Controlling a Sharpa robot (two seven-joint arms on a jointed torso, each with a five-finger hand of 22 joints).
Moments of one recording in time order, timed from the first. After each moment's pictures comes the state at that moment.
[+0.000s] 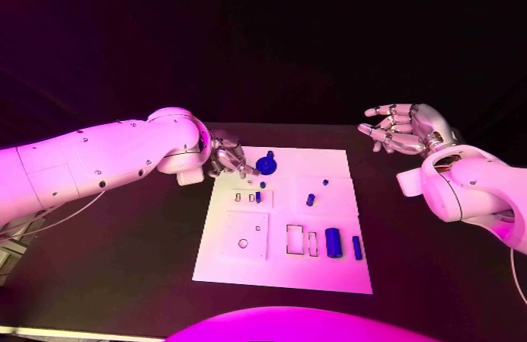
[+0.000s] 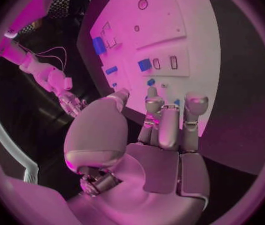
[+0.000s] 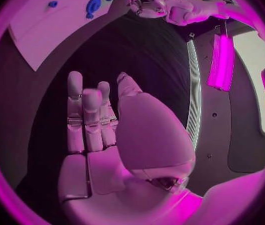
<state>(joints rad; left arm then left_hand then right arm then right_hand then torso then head) 1.25 -0.84 -0.02 1.47 -0.99 0.19 -0.46 1.08 -0.12 0.29 0.30 0.06 0.86 0.10 0.61 0.55 1.18 0.03 1.15 0.94 1.45 -0.03 1.39 1.22 0.14 1.15 0.09 1.26 0.95 1.24 -0.90 -0.11 1.57 -0.54 -0.66 0.19 1.49 -0.10 0.02 0.29 0.27 0.81 0.18 0.18 0.42 1.04 0.10 0.74 0.71 1.28 0.01 0.99 0.74 0.18 1.05 0.12 0.58 0.87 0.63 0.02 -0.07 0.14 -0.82</state>
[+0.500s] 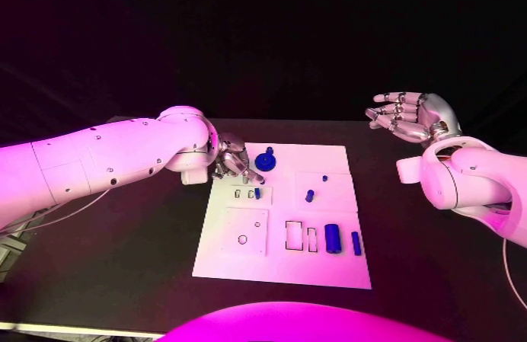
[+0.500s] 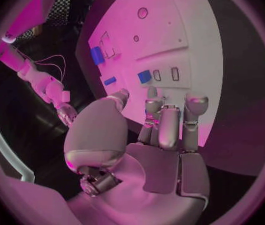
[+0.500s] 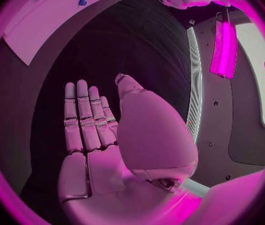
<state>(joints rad) 1.25 -0.79 -0.04 1.46 -1.01 0.26 -0.50 1.08 -0.12 0.29 0.30 0.06 0.86 0.10 0.61 0.55 1.18 0.03 1.14 0.93 1.45 -0.03 1.39 1.21 0.14 1.15 0.09 1.26 0.95 1.25 -0.88 -0.11 1.53 -0.38 -0.70 0.27 1.48 -0.15 0.14 0.28 0.35 0.76 0.20 0.17 0.39 0.90 0.19 0.31 0.20 1.00 0.14 0.27 0.43 0.18 0.84 0.24 0.17 0.52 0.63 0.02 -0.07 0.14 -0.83</state>
